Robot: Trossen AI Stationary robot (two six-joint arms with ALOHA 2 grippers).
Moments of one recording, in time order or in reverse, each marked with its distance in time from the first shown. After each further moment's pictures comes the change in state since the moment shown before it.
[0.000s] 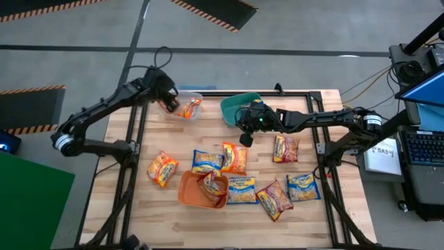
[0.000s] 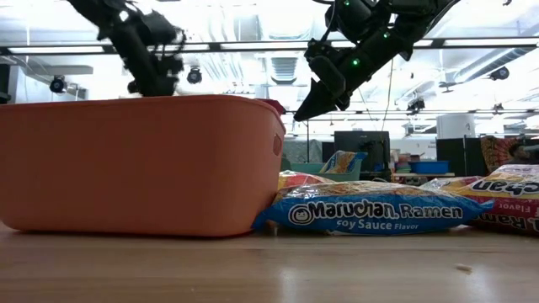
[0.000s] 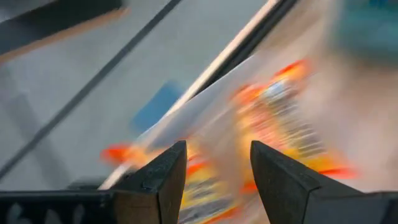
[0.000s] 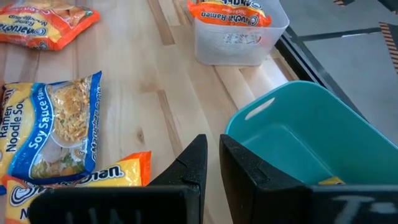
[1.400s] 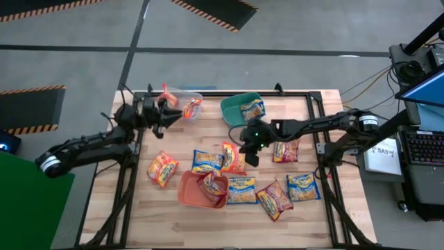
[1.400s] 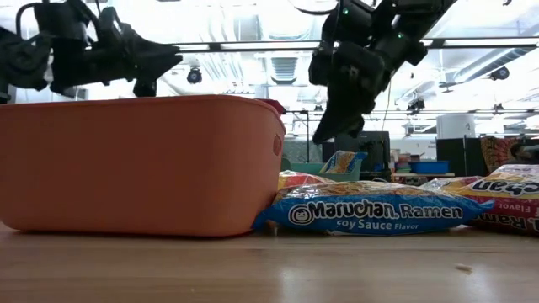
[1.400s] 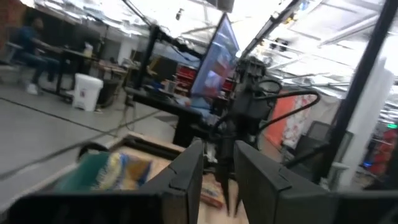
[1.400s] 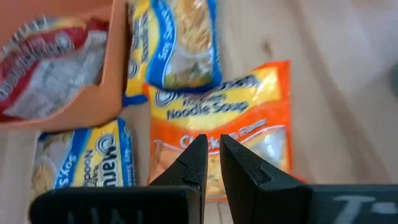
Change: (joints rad) left arm -0.083 -0.358 -0.815 1.545 0.742 -0.656; right arm 0.117 0.053 -0.016 -0.182 -0.298 0.204
